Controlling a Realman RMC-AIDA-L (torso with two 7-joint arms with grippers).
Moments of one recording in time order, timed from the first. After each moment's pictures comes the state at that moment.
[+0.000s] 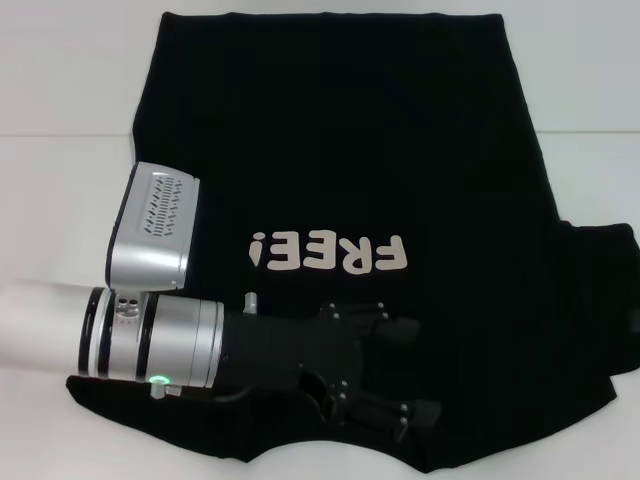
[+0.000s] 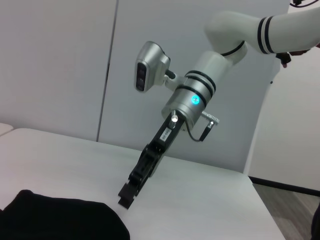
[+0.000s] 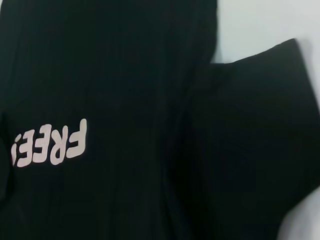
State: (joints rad) left arm -0.66 -2.16 0.91 0.52 1.93 1.59 -1.23; right arm 0.59 1.87 -0.42 -0.66 -2.58 -1.52 2.37
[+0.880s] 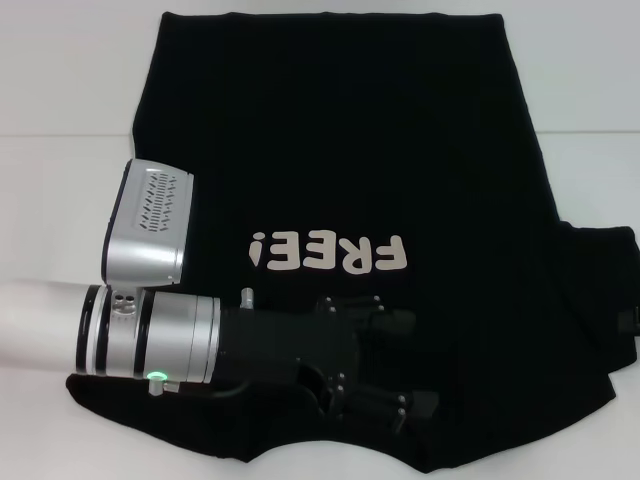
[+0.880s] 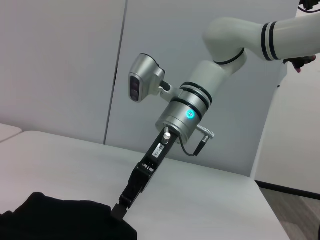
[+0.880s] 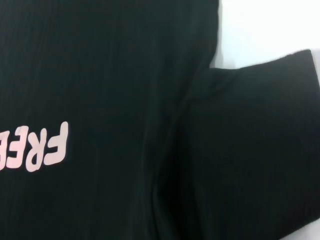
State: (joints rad) left arm -0.66 -2.16 0.89 0.52 1.93 1.59 -1.23; right arm 0.62 1.90 -0.49 -0.63 -2.58 -1.39 2.39
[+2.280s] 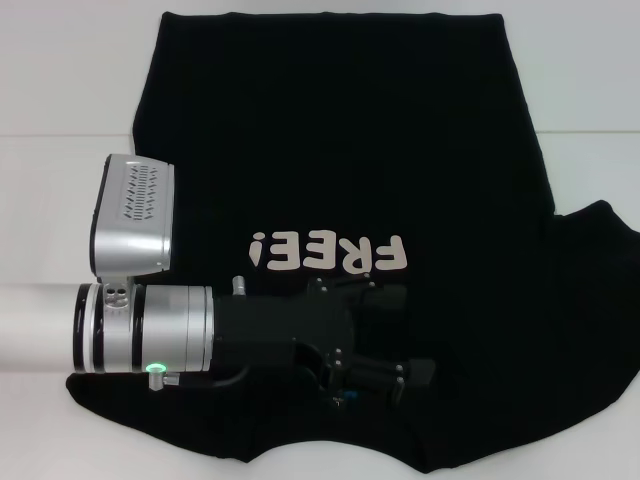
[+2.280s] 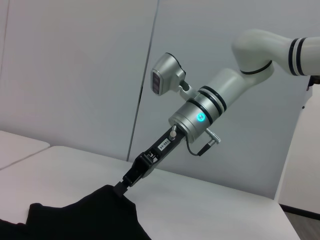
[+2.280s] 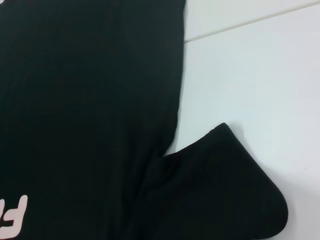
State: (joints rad) left arm -0.64 -2.17 0.87 0.51 1.88 1.56 -1.23; right arm 0.62 1.90 -0.48 -0.74 -2.56 -1.28 2.35
